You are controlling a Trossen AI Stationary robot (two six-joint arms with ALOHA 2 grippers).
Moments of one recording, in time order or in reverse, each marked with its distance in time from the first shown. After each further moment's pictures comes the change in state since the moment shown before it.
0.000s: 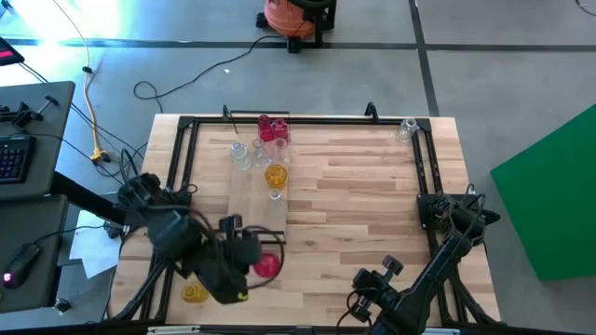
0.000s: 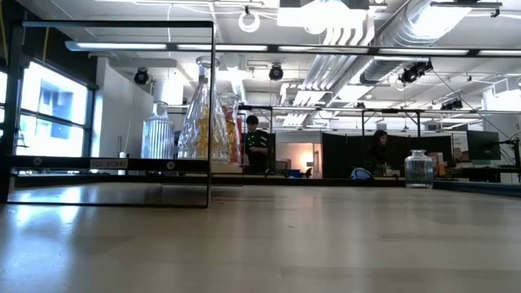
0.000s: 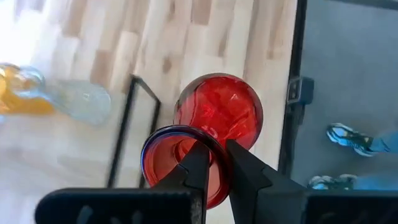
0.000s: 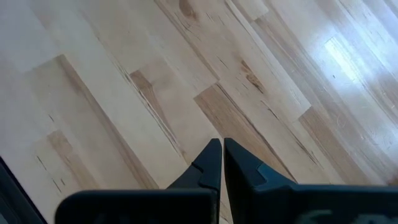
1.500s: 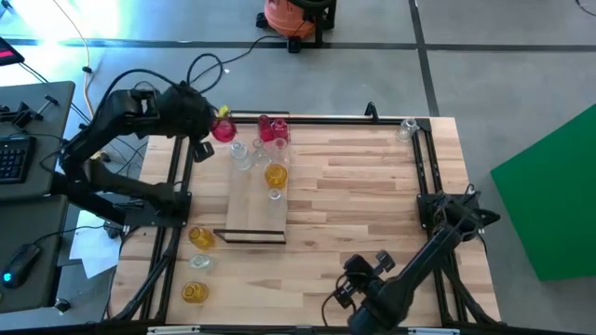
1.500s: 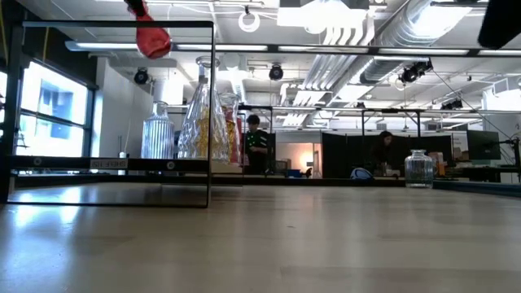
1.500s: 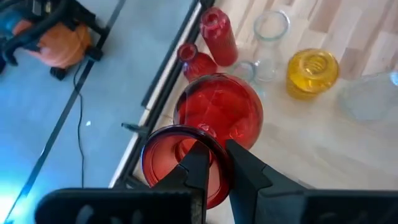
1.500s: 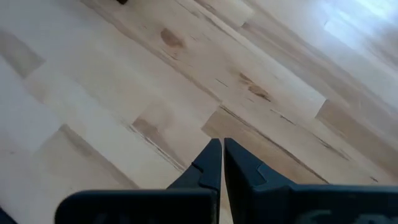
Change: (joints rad) left arm 1.049 -0.676 -0.540 0.074 0.045 0.872; right arm -0.103 0.000 0.000 0.044 -0.004 0.175
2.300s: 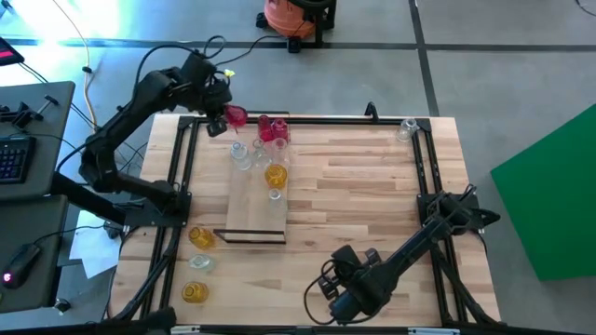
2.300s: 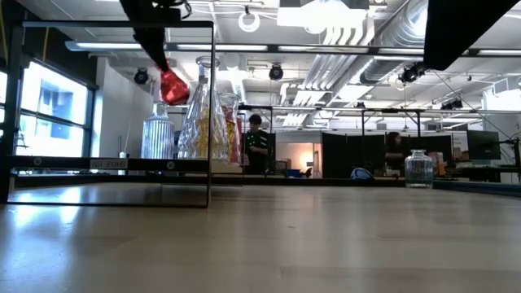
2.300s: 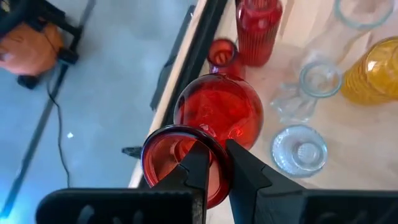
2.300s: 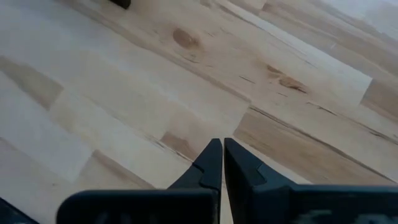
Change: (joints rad) left arm 0.505 0.131 -0.217 0.338 0.365 0.486; right arm -0.109 -0.003 0.000 0.144 -0.101 0.008
